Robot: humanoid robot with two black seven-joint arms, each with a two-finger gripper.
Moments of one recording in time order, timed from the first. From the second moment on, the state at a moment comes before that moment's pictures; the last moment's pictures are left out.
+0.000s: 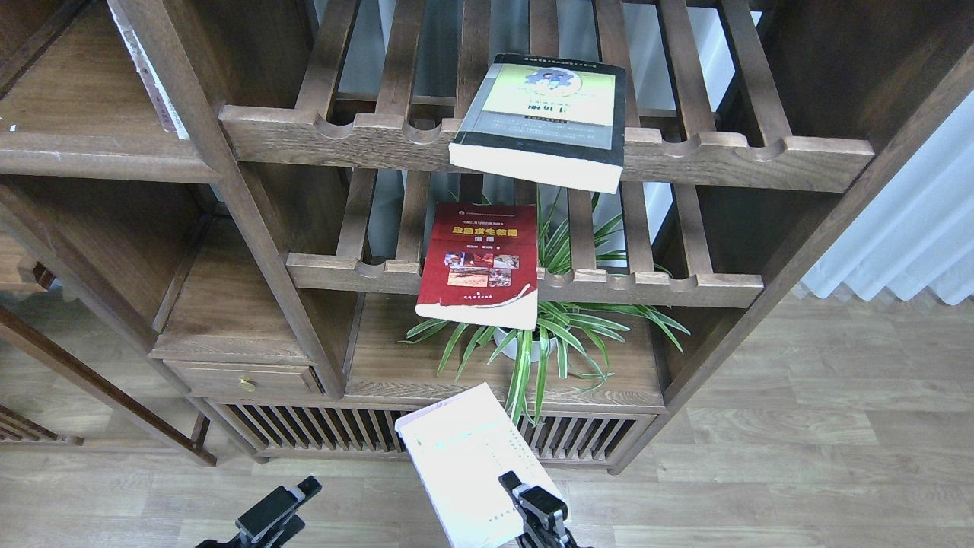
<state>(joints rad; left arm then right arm) 0.19 0.17 -0.99 -1.04 -0.17 -0.49 0.34 -0.26 0.01 0.65 1.03 0.31 0.58 0.11</state>
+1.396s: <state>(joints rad) 0.15 0.01 -0.84 -0.92 -0.21 -0.49 0.31 -0.28 0.01 0.61 1.02 0.29 0.58 0.08</state>
